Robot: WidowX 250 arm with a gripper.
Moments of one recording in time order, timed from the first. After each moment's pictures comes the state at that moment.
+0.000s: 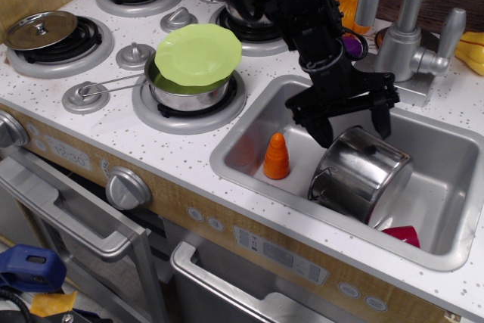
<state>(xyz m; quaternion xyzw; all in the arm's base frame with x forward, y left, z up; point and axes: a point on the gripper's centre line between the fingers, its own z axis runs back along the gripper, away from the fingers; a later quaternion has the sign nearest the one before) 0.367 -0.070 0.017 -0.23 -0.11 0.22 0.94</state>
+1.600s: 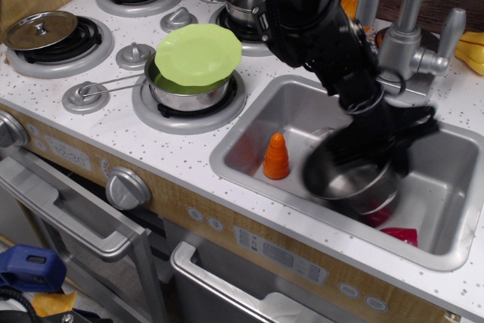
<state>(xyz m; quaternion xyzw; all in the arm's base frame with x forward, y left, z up) 0.366 -0.107 -0.009 -0.22 -0.08 0.27 0.94</state>
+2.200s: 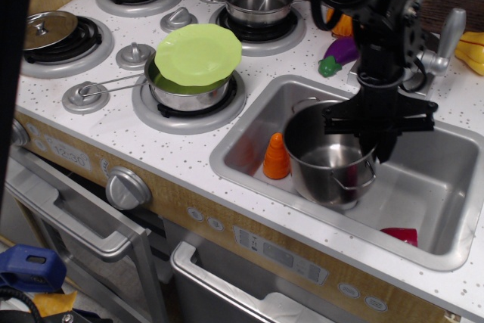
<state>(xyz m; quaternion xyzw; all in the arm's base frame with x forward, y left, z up) 0.374 -0.104 0.000 -0.07 -0.08 0.21 0.97</state>
